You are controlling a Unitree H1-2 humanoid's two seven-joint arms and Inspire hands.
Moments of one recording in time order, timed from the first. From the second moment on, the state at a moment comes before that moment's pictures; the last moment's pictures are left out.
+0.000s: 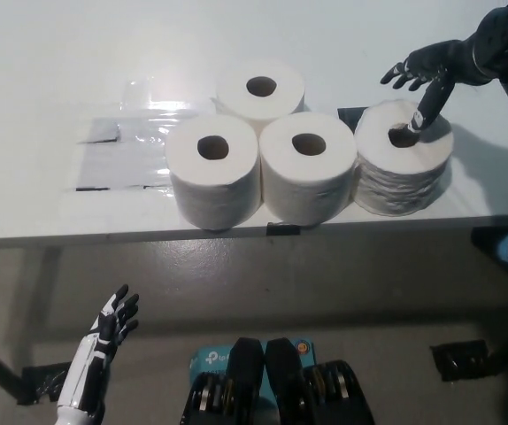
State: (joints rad) left_arm 0.06 0.14 -0.01 0.00 -0.01 -0.13 -0.09; right_arm -1.39 -0.35 0.57 1.24 -0.43 0.10 0.76
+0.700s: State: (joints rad) left_arm 0.06 0.14 -0.01 0.00 -0.01 -0.12 -0.09; right_arm -1.39 -0.32 0.59 1.32 -0.50 0.02 0.71
